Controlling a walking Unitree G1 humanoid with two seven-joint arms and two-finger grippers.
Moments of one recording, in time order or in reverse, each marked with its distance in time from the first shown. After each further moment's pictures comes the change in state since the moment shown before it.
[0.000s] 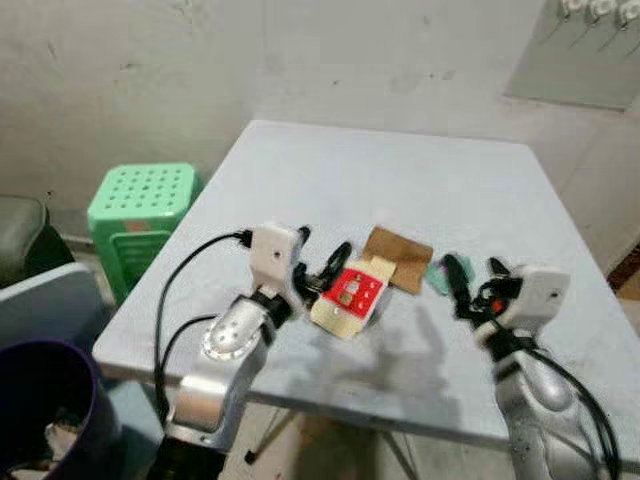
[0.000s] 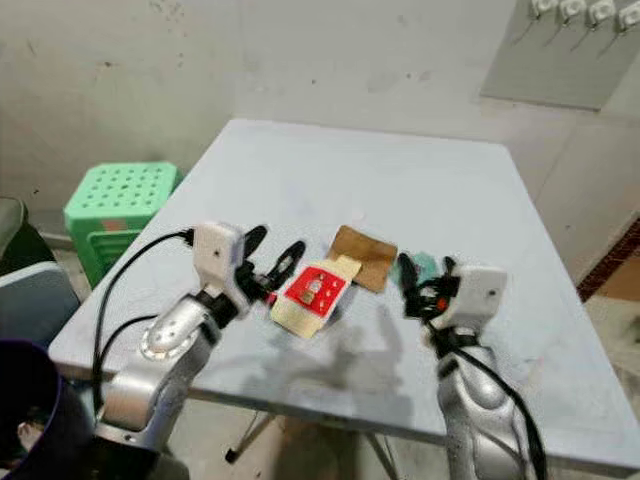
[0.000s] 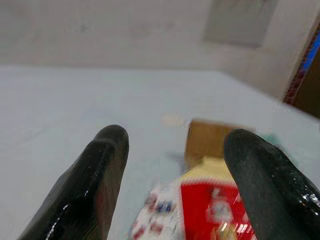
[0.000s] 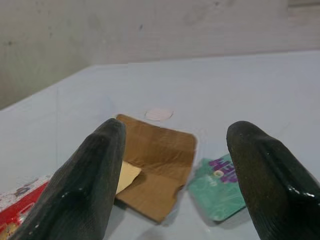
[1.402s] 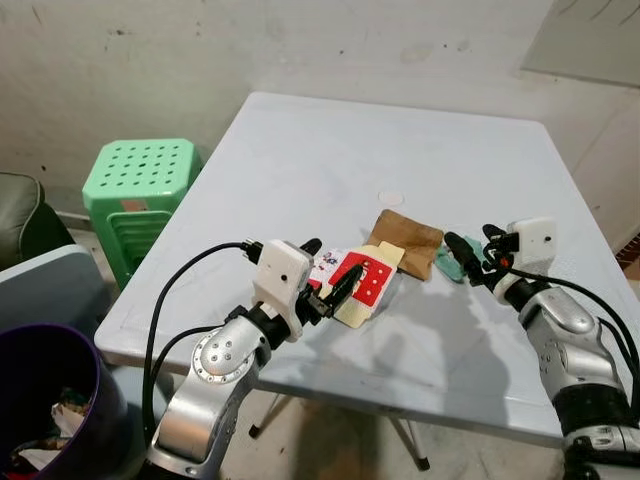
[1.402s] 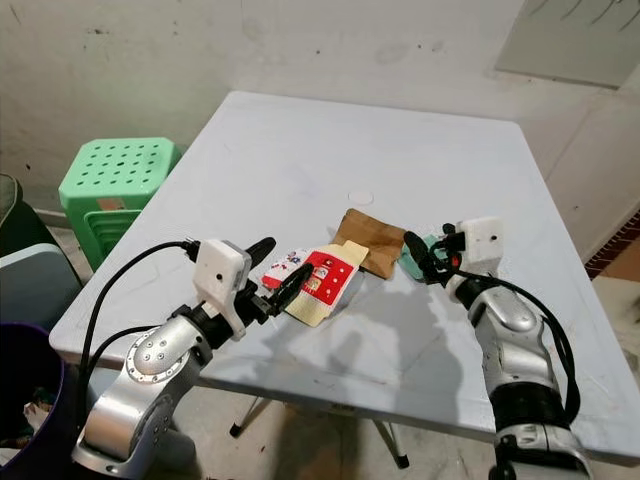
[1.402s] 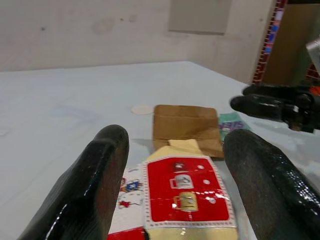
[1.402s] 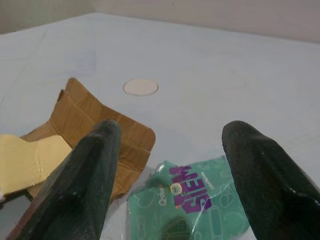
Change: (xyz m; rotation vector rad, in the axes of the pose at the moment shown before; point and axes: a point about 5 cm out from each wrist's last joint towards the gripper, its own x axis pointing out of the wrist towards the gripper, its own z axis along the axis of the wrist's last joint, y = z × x) left arm -0.012 -0.019 0.010 0.090 -0.024 -0.134; right arm 0.062 -0.063 0.006 -0.175 0.120 0.165
